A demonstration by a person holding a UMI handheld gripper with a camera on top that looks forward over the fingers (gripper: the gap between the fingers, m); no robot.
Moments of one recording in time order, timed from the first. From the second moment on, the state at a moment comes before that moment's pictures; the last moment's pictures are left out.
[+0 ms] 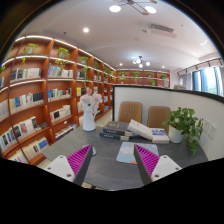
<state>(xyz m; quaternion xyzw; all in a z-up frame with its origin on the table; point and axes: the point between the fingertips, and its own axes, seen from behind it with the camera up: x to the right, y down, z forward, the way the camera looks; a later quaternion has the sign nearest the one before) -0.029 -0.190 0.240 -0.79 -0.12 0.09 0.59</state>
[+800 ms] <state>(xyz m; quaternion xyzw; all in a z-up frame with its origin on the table) -0.181 -0.127 0.025 -0.89 -0.10 0.07 0.45</state>
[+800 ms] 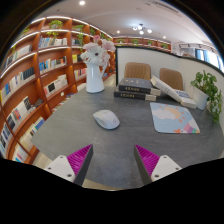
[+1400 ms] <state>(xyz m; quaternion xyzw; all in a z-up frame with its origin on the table) -0.208 0.062 -0.005 -0.91 -0.01 0.01 0.41</state>
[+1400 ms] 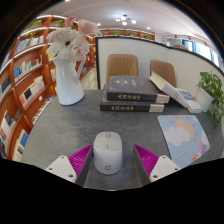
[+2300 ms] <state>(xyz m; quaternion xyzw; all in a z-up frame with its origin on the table) -0.163 0.140 0.214 -0.88 -0.08 0.05 0.47</state>
